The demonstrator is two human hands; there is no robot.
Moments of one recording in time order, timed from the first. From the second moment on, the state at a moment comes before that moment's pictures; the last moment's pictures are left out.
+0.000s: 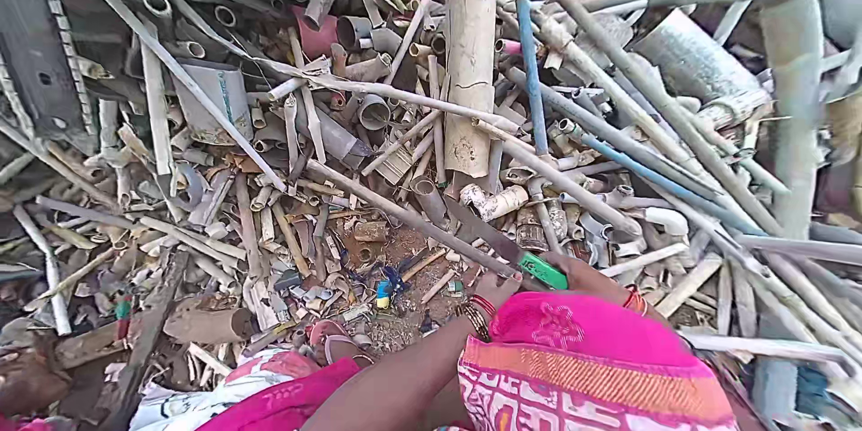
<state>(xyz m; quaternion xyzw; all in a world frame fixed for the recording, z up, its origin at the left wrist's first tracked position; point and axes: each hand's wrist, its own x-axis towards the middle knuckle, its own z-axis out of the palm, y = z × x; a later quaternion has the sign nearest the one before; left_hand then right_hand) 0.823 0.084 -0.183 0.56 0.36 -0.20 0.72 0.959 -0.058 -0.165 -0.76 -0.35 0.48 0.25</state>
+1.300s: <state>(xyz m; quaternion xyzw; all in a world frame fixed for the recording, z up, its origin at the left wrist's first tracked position) 0.658 0.272 -0.018 0.84 0.48 -0.05 0.25 0.896 0.107 -0.013 -0.86 -0.46 0.21 0.09</state>
